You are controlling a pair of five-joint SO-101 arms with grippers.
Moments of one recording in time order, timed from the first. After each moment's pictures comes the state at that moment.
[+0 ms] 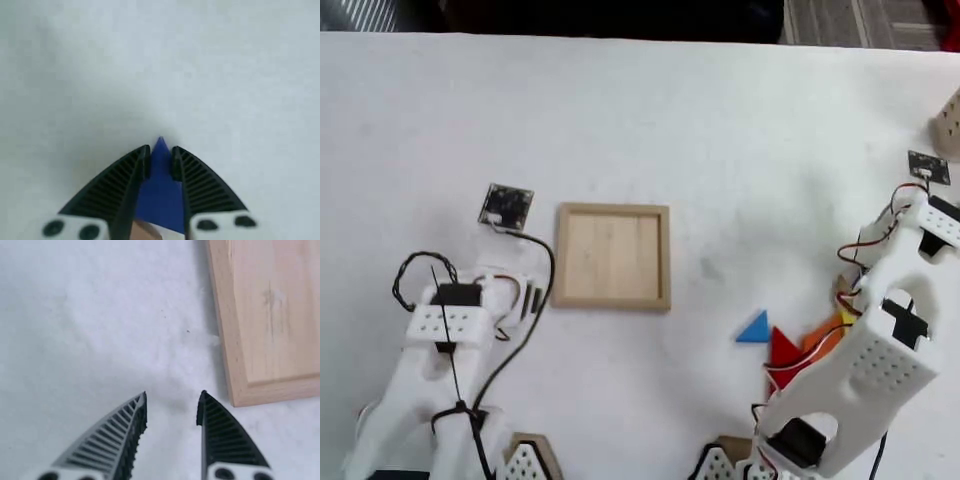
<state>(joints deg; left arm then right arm) -4.0 -35.4 68.4 44.5 -9.5 31.6 29.5 -3.3 63.0 21.8</state>
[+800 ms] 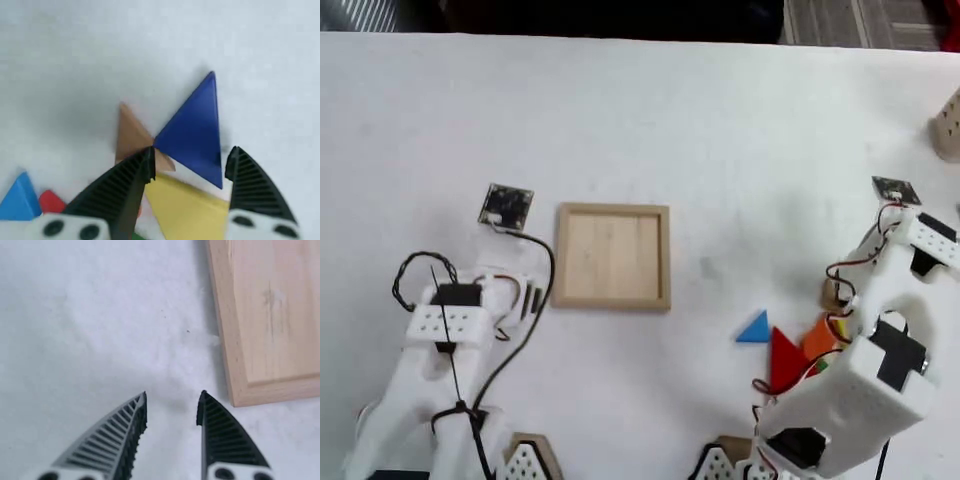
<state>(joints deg) -4.0 -35.4 68.4 44.5 -9.5 31.4 15.7 16.1 65.1 30.8</state>
